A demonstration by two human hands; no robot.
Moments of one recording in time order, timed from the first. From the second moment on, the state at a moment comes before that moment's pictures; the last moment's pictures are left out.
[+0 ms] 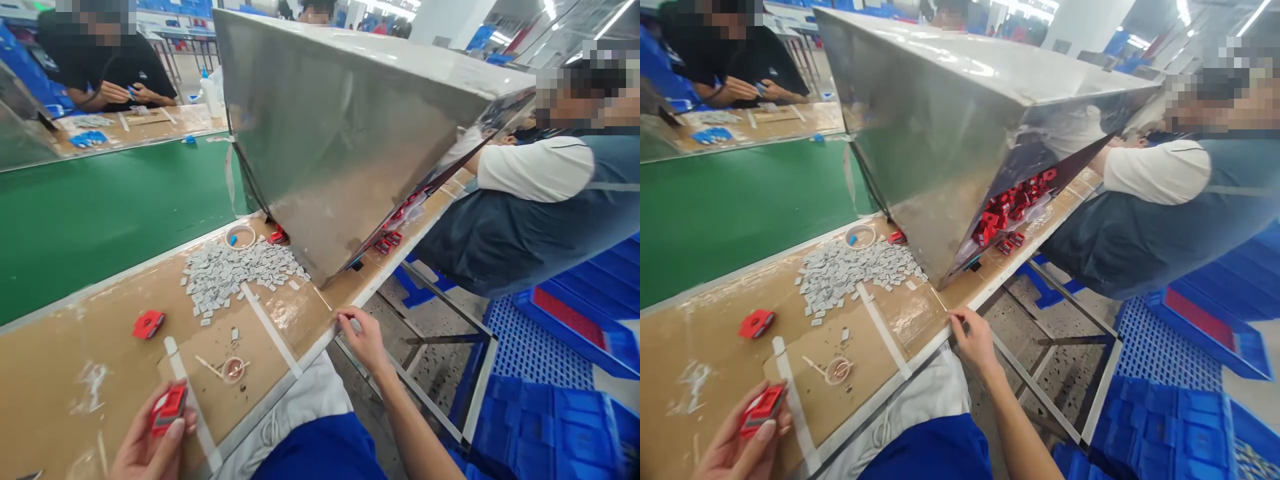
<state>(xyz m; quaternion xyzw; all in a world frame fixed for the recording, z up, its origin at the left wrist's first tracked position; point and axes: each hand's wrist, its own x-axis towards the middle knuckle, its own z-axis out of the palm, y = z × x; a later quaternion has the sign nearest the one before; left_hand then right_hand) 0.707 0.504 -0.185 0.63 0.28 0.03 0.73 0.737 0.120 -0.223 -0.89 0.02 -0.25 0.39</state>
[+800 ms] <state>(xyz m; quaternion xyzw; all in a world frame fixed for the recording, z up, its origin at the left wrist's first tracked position) 0.695 0.476 -0.188 0.42 0.13 -0.03 0.90 0.753 0.240 -0.194 -0.84 -0.25 0.03 0.48</state>
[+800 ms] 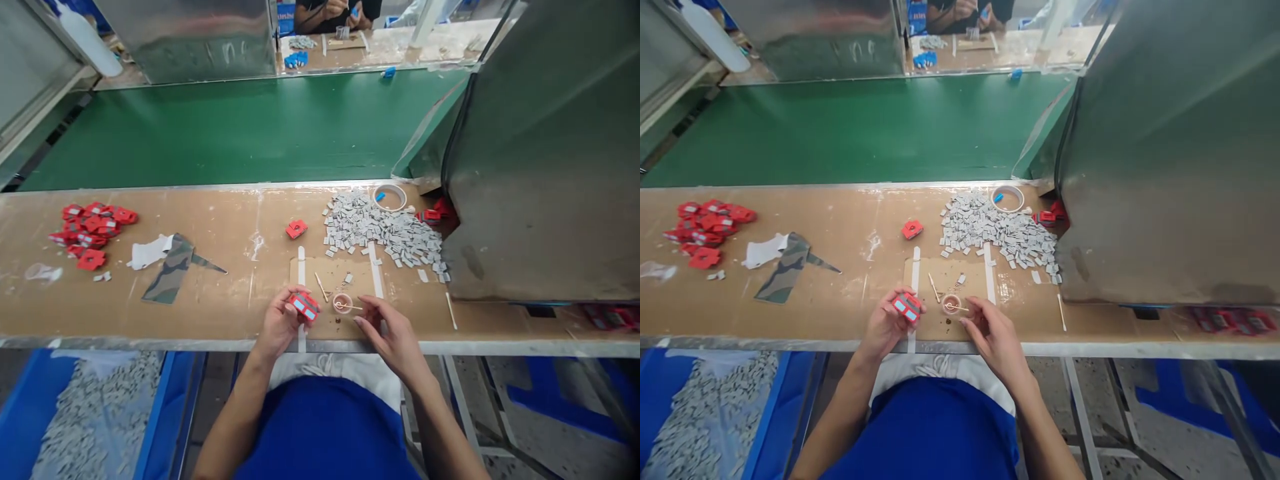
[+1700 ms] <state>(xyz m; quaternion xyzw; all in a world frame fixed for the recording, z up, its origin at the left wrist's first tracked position) 0.678 0.473 -0.208 0.70 0.06 0.06 0.71 0.757 0.264 -0.212 -0.73 -0.04 0.00 0.68</state>
